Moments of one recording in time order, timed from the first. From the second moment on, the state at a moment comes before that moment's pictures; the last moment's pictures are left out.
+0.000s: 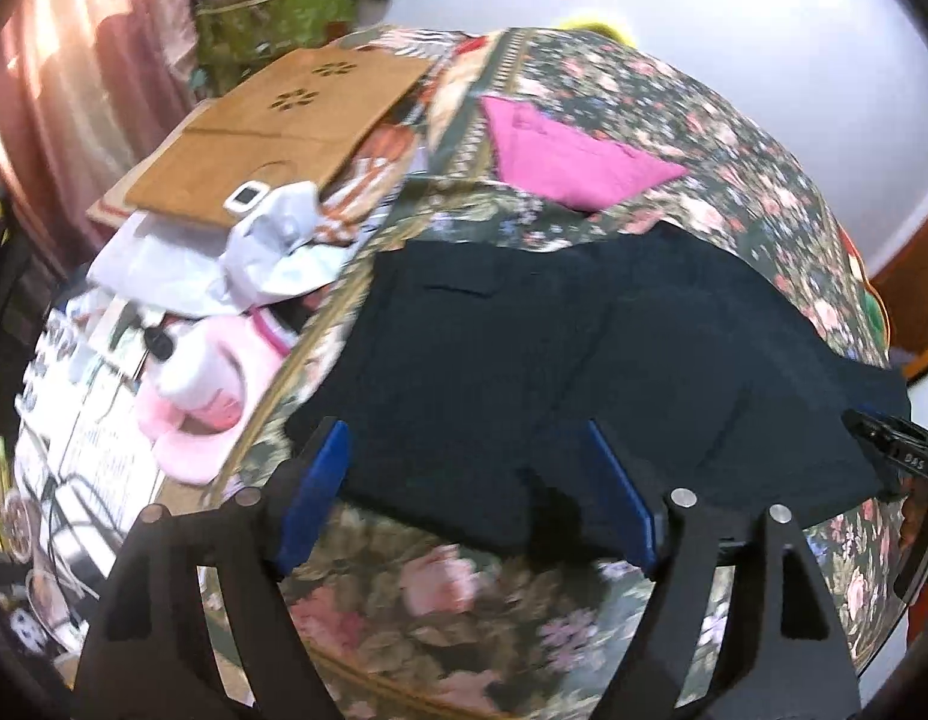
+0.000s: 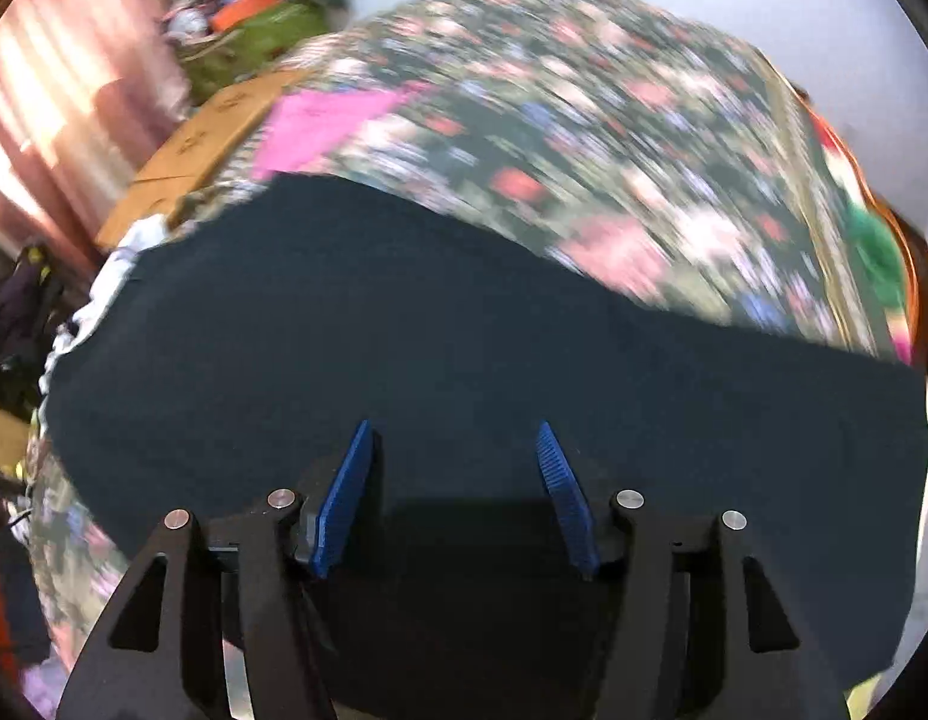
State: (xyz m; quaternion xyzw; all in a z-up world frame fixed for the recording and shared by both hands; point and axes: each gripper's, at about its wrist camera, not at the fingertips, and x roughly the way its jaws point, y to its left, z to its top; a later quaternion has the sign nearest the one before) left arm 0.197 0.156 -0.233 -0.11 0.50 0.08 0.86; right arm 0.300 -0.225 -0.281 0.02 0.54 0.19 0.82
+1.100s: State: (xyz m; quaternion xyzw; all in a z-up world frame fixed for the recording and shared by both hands) left arm 0.334 -0.088 -0.267 0.05 0.58 -0.15 0.80; right arm 0.208 -0.429 -0.275 0.30 0.44 -0.01 0.85
